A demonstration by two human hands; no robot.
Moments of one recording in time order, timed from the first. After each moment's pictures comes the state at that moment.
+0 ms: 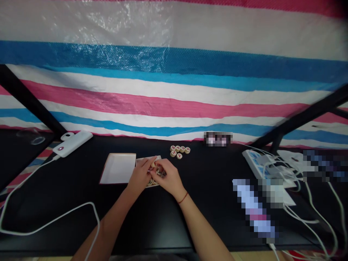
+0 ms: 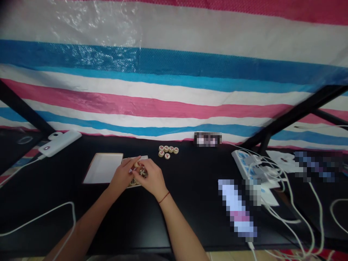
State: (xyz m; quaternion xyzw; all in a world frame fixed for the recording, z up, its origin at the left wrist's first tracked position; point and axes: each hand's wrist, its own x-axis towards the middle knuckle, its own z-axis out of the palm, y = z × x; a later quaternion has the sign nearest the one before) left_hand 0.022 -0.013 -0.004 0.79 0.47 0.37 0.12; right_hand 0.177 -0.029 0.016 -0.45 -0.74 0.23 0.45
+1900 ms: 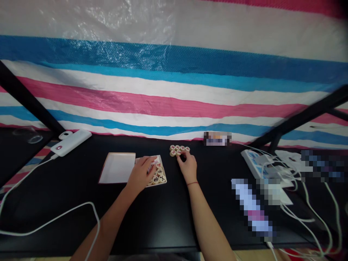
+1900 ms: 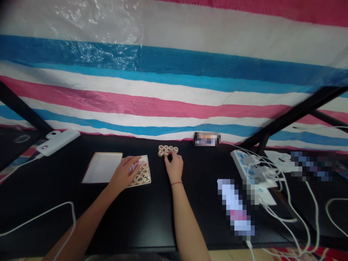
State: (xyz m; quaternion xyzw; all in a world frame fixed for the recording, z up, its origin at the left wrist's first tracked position) left_hand 0.025 -0.014 0.003 0.79 0.46 0.38 0.12; right_hand 0.257 0.021 -0.039 -0.70 -0.61 0.06 0.37
